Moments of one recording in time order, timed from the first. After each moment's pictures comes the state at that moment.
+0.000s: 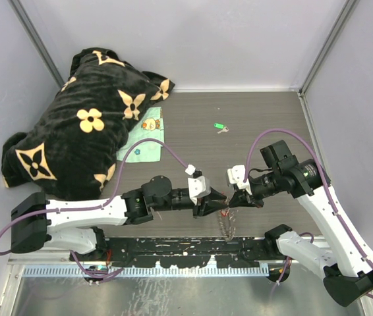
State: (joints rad) left arm -1.26 1.25 0.75 0.51 0.24 -0.04; right arm 0.43 0.91 1.11 -1.34 -0.92 -1.04
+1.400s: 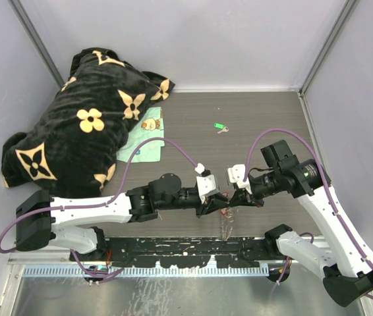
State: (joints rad) left arm -1.27 1.31 0.83 0.36 0.21 -0.04; right arm 0.42 0.91 1.11 -1.33 -0.91 -1.03
